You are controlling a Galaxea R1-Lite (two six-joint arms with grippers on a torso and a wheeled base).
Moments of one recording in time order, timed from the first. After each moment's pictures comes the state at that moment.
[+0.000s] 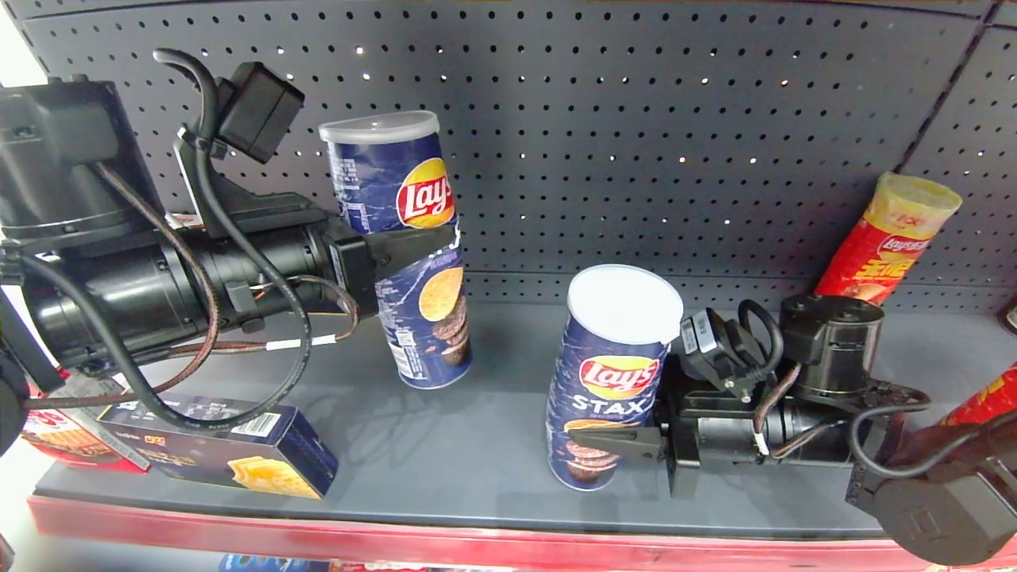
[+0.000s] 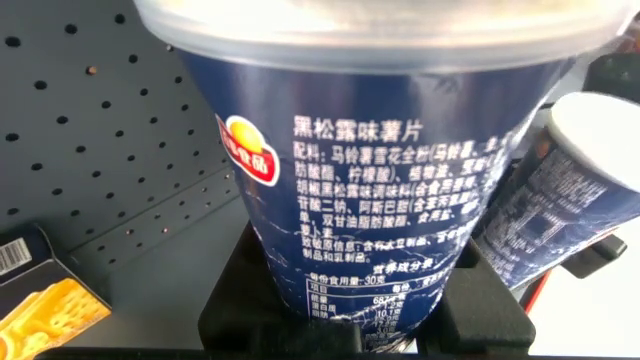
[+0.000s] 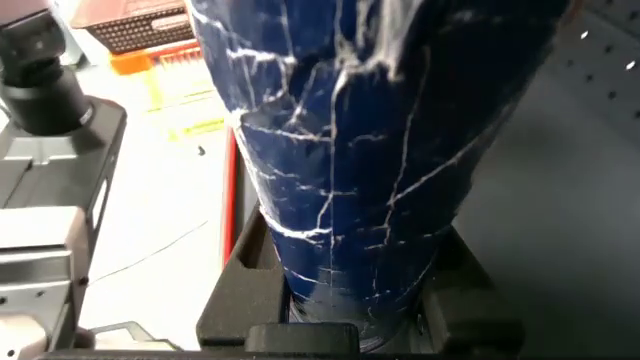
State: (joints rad) left arm -0.41 1.51 -0.95 -0.54 -0.41 0.00; right arm 0.57 1.79 -0.67 -0.97 0.82 -0.30
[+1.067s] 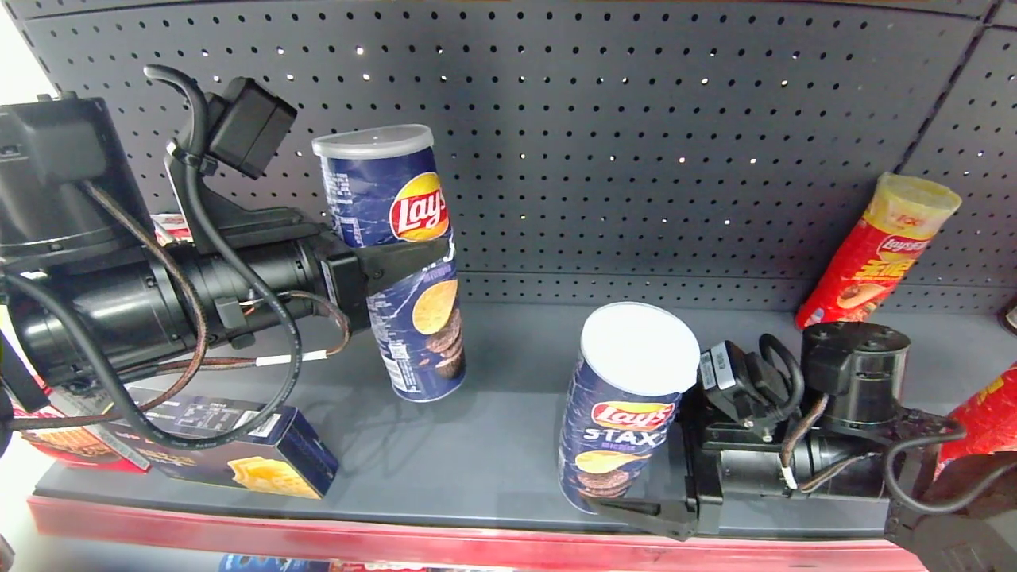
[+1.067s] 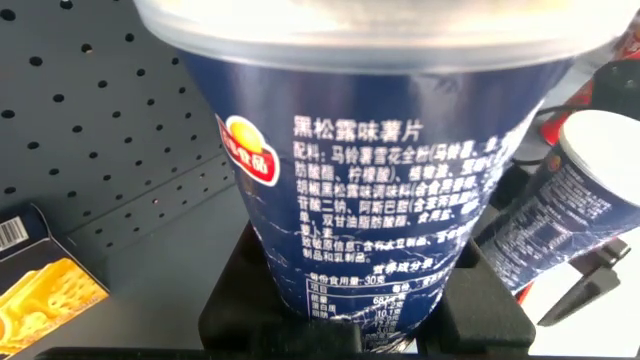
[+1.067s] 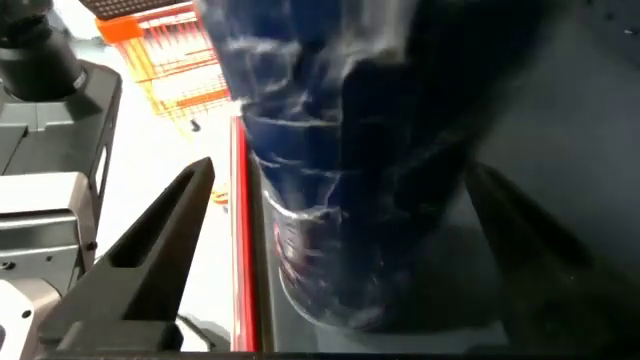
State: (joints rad) left arm -0.41 1.48 -0.91 -0.55 -0.41 0.00; right arm 0.55 1.74 -0.55 -0.97 0.75 -0.35
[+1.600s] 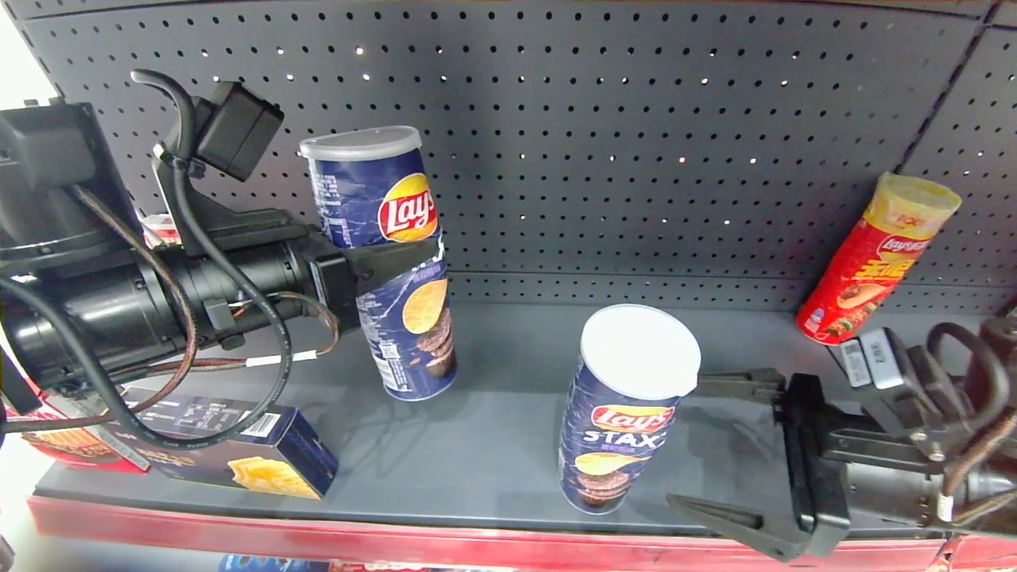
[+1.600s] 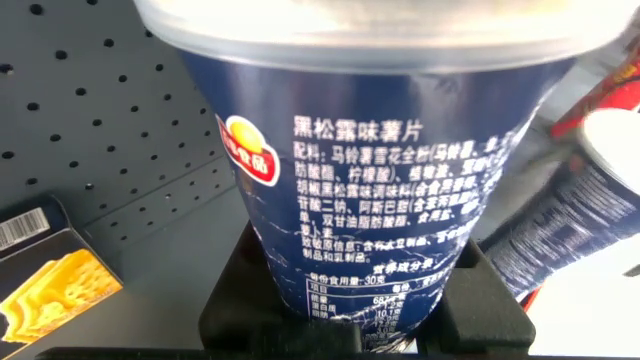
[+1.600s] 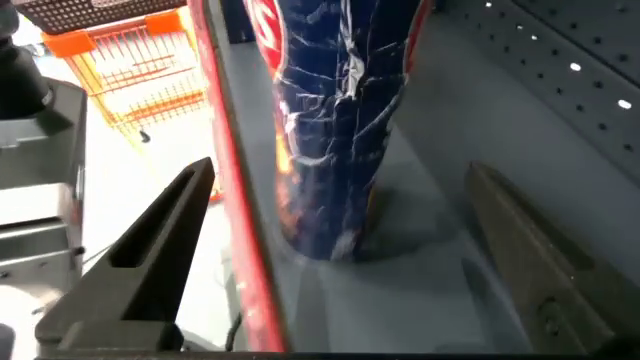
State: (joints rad) left arm -0.39 1.47 -0.89 -0.56 -0.42 0.00; right arm 0.50 1.41 -0.42 -0.84 0.66 -0.34
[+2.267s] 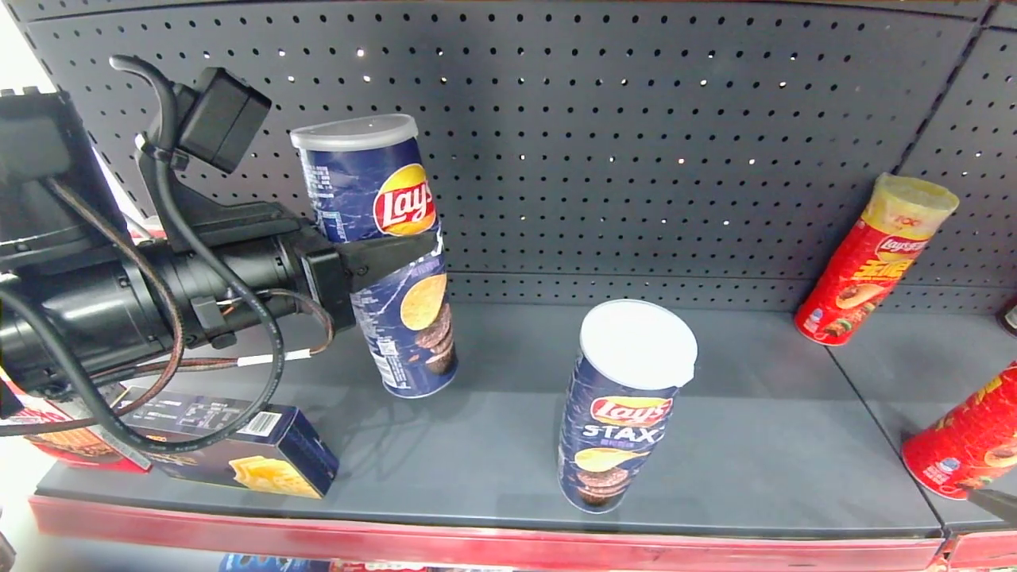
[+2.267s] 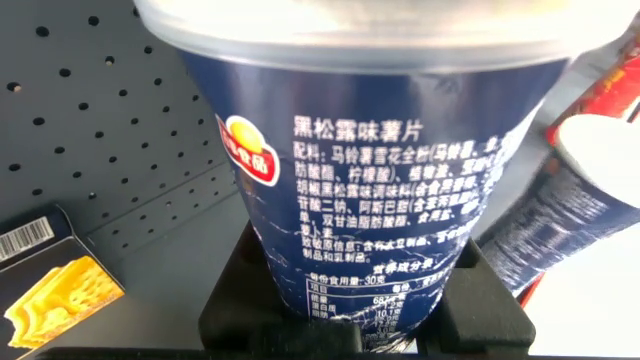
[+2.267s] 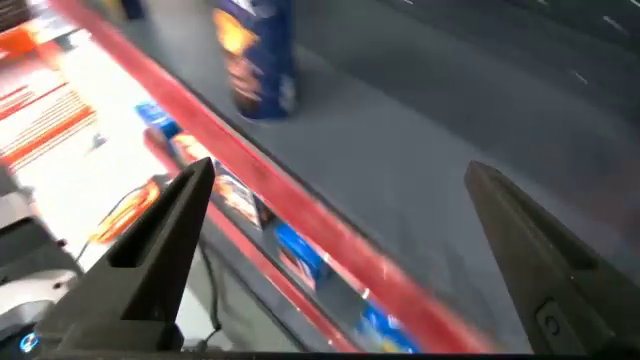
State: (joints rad) left arm -0.40 1.45 -0.89 -0.56 -0.41 0.00; right arm 0.50 0.56 -0.14 -0.34 0.14 -0.14
